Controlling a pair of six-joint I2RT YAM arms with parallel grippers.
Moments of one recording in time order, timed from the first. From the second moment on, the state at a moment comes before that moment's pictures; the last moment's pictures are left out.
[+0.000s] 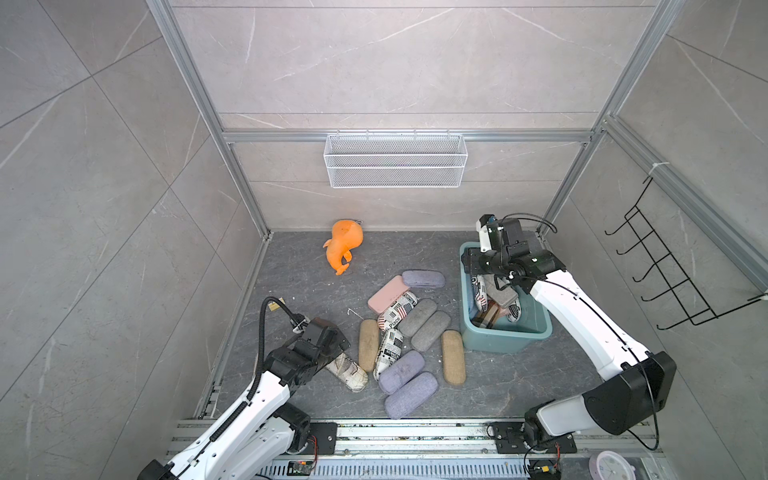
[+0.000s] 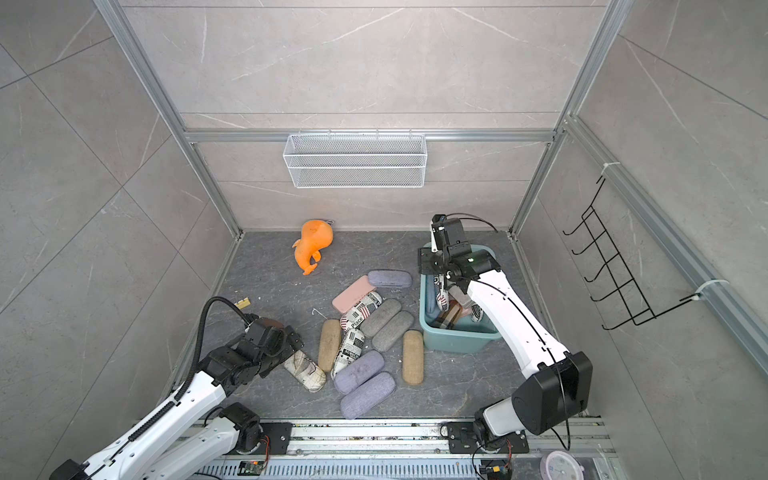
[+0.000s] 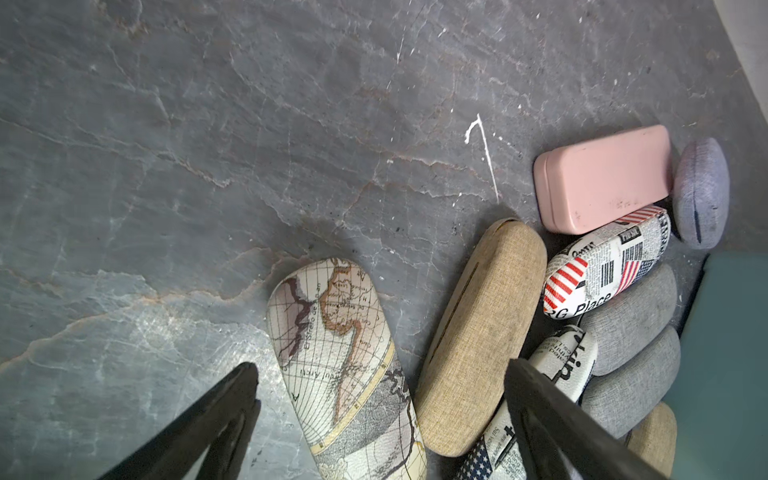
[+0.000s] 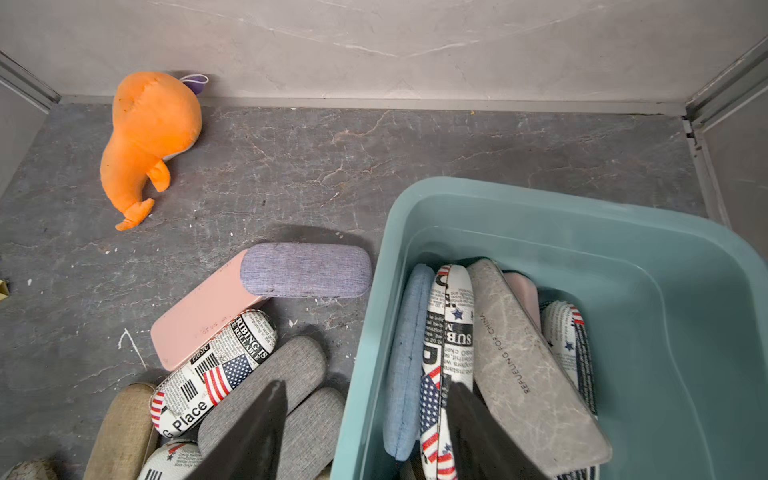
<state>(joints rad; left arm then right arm) -0.53 0.81 0.57 -0.78 -0.19 -1.12 0.37 1.47 1.46 -0.73 0.09 0.23</state>
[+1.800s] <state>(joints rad) -1.02 1.31 0.74 -0.94 -0.25 -1.69 0.41 1.33 1.27 -0.59 -0.08 0.30</state>
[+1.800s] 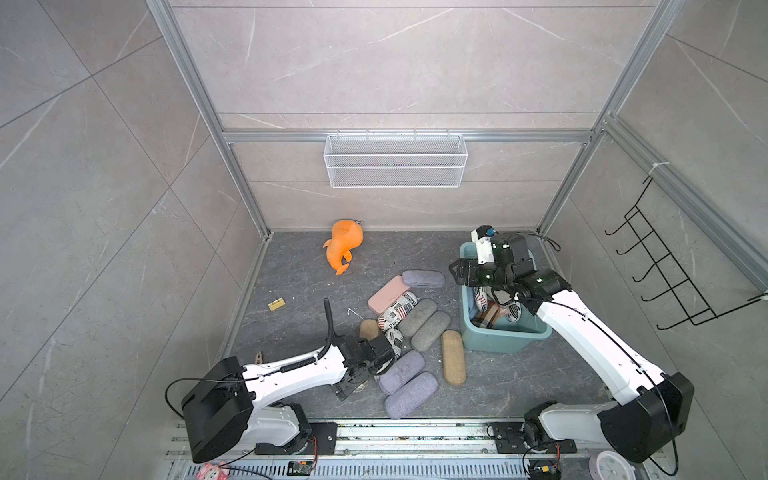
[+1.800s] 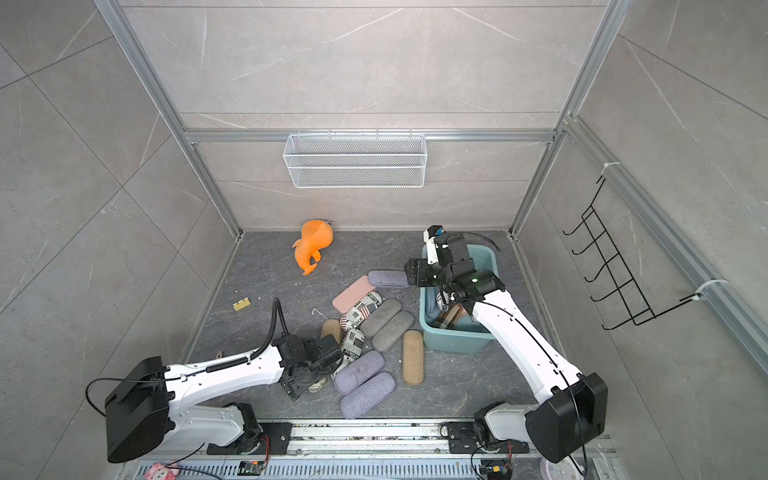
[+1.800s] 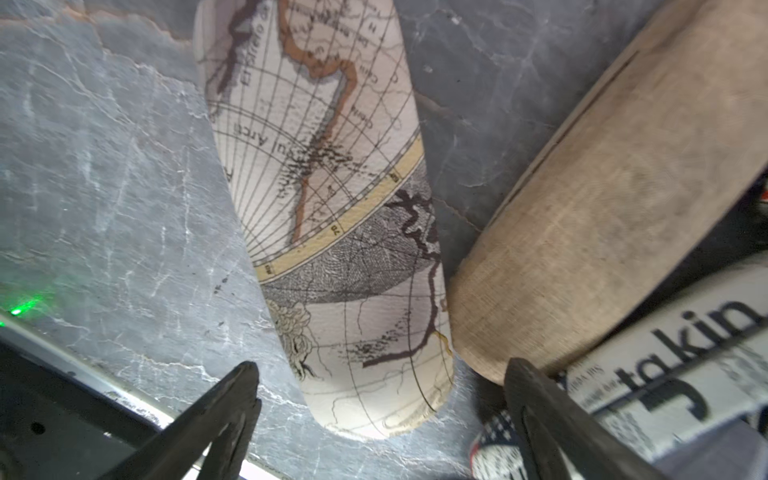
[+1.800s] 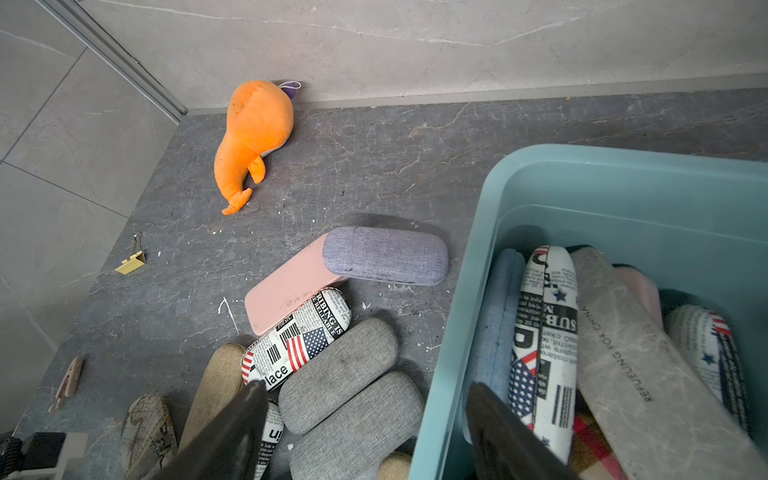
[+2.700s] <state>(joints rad) -0.98 1.15 0.48 -0.68 -0.36 -1.63 0.41 1.32 1.25 -0.58 -0.10 0.32</state>
